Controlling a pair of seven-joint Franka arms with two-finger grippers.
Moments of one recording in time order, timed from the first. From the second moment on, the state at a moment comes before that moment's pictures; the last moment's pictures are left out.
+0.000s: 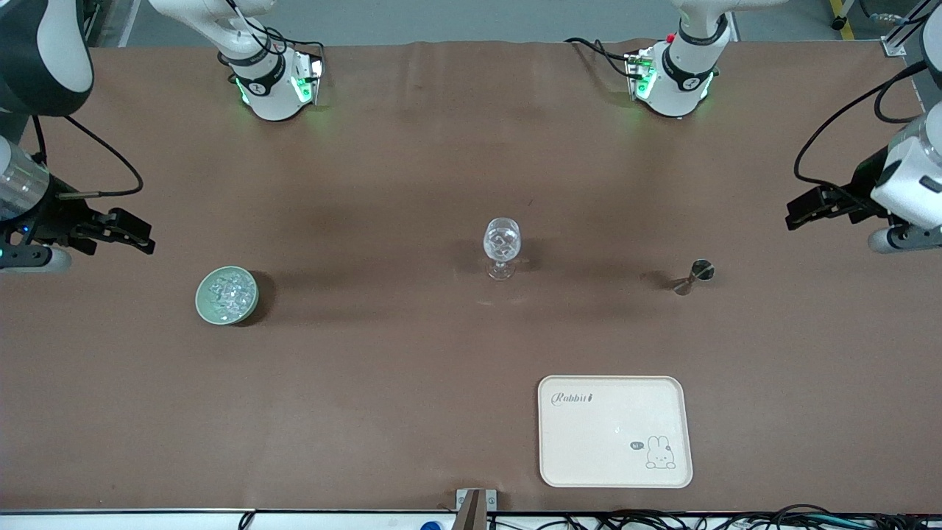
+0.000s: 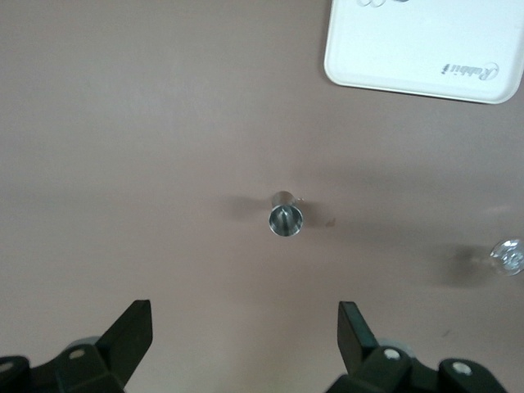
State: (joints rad) left arm 0.05 0.08 -0.09 -1.61 -0.01 1.62 -0.18; right arm 0.03 0.07 -0.05 -1.68 0.02 1.79 -0.01
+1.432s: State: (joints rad) left arm 0.33 0.54 -0.09 -1.68 -0.61 1.63 -0.55; right arm -0.01 0.34 -0.05 -2.03 0.02 2.32 -0.04
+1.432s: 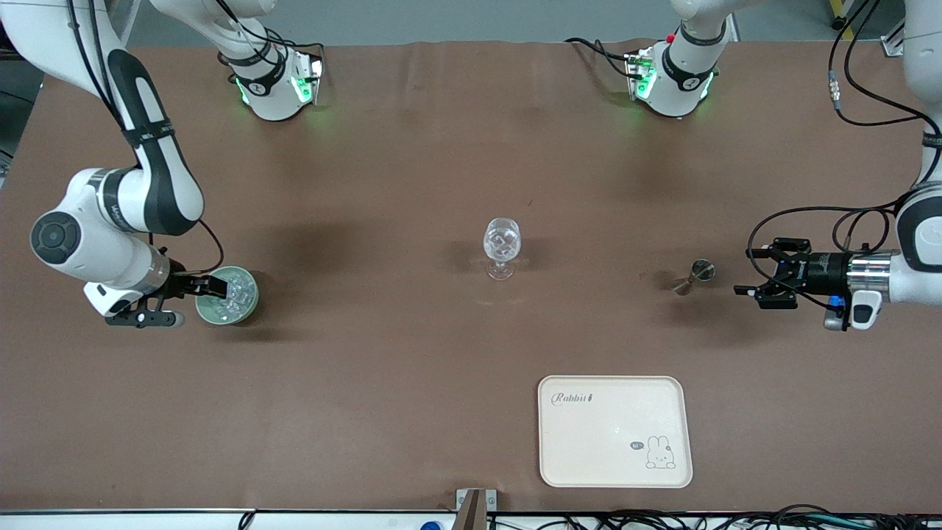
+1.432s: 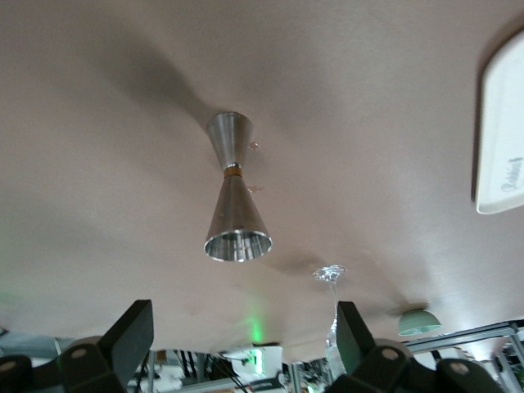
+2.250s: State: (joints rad) left arm 0.39 0.71 -0.09 -1.68 -0.71 1.63 -0.59; right arm 0.00 0.38 -0.04 -2.08 0.02 2.40 -0.04
